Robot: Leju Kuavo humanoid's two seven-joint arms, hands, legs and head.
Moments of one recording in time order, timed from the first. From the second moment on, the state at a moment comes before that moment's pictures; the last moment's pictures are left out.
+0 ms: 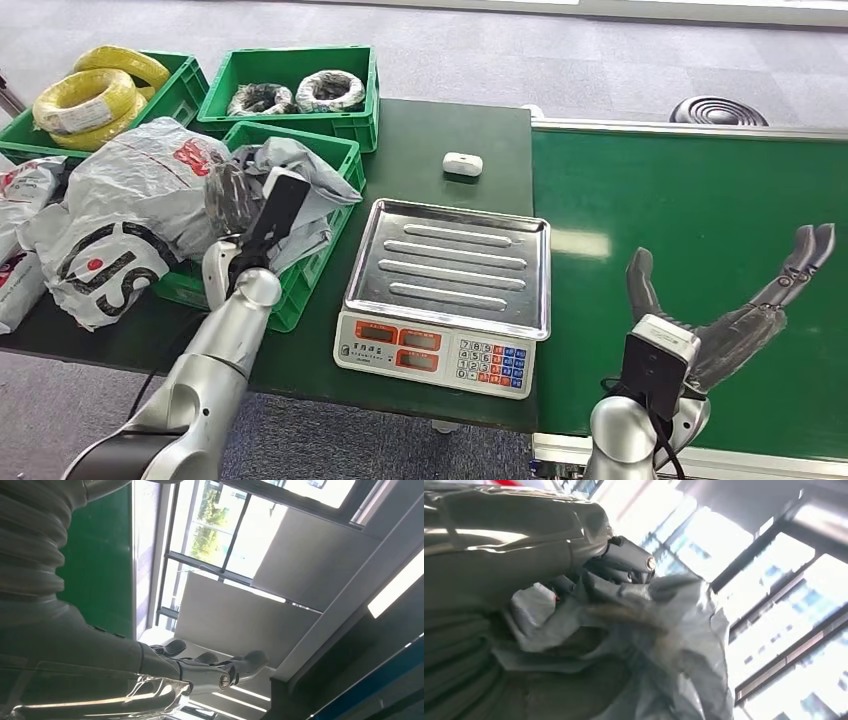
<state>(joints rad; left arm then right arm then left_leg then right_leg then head) -0.75 -0.22 0.07 -0.65 -0.85 0.66 -0.46 -0.11 0.35 -0.05 -1.69 0.69 -0.69 -0.58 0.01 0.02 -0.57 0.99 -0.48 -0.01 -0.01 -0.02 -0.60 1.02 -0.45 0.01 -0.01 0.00</state>
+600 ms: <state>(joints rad) -0.68 -0.30 0.06 -0.53 -0.69 0.60 -0.55 -0.11 0.35 -0.03 -1.63 0.70 -0.69 -0.58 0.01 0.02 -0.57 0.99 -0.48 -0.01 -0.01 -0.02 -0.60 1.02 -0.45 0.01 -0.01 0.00</state>
